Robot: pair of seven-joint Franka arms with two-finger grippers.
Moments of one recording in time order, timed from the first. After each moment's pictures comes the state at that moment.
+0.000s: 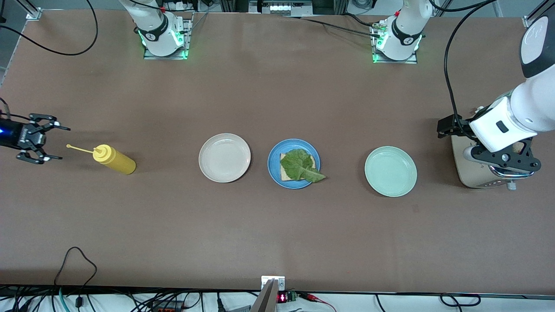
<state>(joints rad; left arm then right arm) 0.15 0.36 -0.36 -1.20 0.12 1.39 0.03 -0.62 0.66 -0.04 -1.61 1.04 1.35 -2.23</state>
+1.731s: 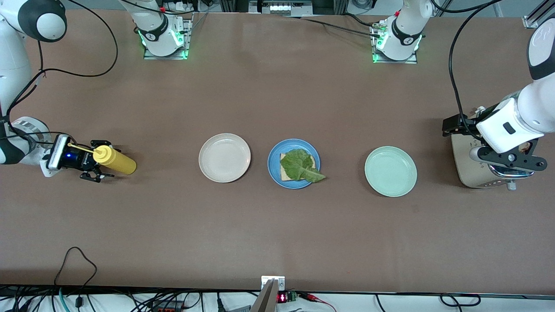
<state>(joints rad) 0.17 0.36 -0.36 -1.20 0.12 1.37 0.02 -0.53 0.99 -0.01 -1.52 1.18 1.37 -2.51</state>
